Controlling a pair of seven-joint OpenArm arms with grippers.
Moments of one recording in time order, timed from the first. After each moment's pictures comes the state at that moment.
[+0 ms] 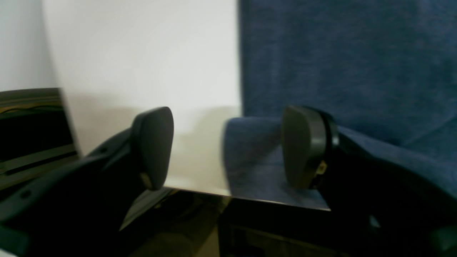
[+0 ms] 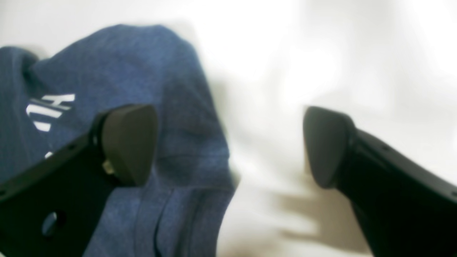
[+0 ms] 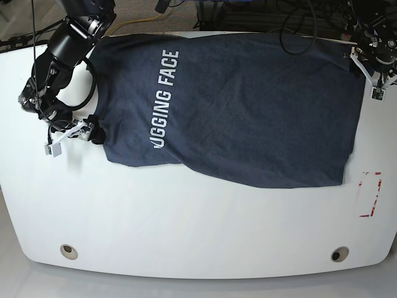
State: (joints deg) left arm 19.4 -9.6 -45.1 106.0 7.2 -43.2 47.0; right arm 11.5 12.8 41.4 67.0 28.9 40.8 -63.1
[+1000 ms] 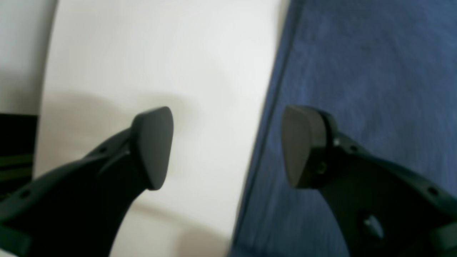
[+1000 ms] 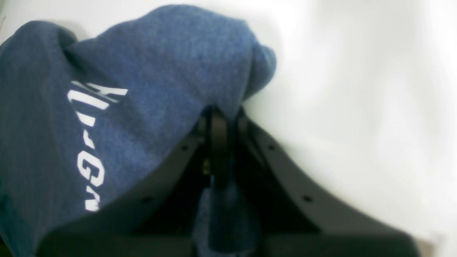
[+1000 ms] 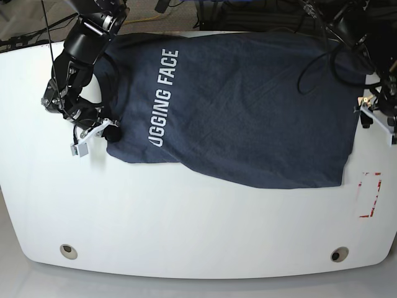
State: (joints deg) left arm -4.1 -11.5 -49.3 92.4 -0.4 -42.8 55.0; right arm 10.4 7.8 36.0 65.3 29.0 40.9 -58.9
